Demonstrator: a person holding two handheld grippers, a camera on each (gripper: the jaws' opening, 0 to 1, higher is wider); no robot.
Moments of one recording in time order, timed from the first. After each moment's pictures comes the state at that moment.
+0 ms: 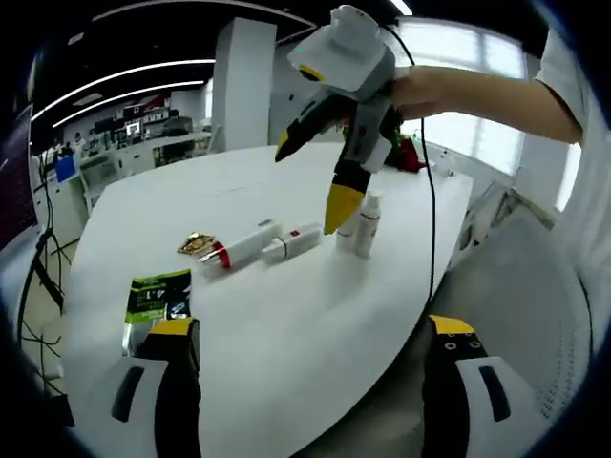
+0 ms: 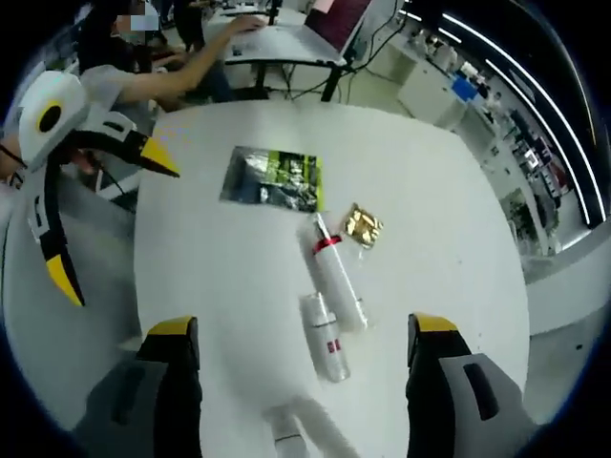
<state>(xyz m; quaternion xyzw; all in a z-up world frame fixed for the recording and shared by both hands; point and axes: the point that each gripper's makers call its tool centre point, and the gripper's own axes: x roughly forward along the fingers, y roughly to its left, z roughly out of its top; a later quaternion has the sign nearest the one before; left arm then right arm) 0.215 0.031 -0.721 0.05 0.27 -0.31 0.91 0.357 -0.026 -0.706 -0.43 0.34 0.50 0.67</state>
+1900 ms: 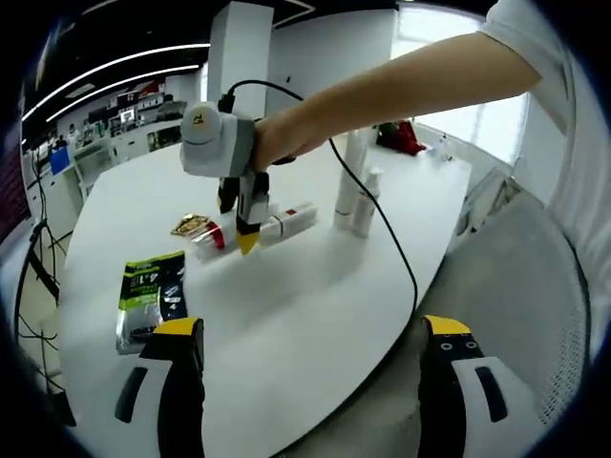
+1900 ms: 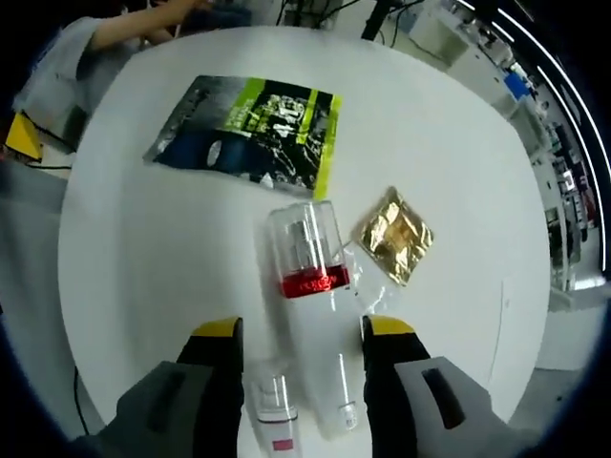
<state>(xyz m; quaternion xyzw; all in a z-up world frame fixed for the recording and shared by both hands) 0.209 0.031 -0.739 0.05 0.31 -0.31 0.90 0.418 0.017 -0.829 -0.51 0.39 0.52 0.57</state>
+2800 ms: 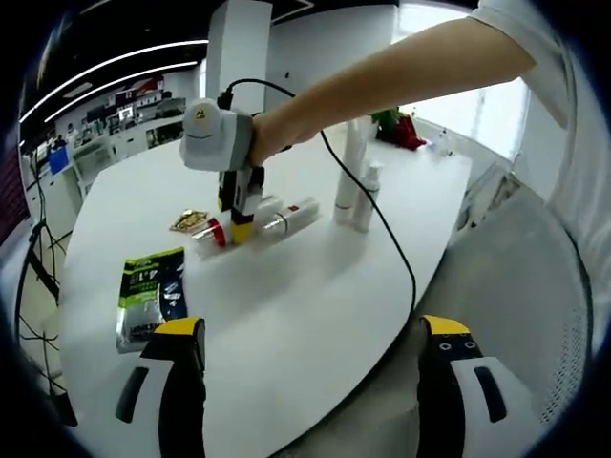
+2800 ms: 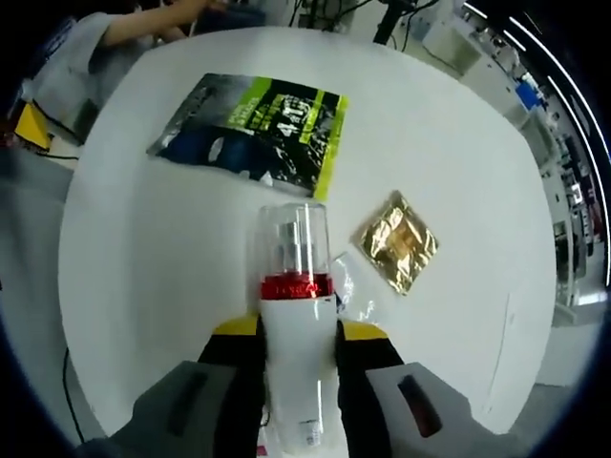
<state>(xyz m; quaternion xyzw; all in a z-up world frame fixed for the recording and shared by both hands) 0.208 0.031 -0.743 0.06 0.32 -0.31 0.89 0.425 0.018 -0.830 -0.49 0.37 0.54 0.57</state>
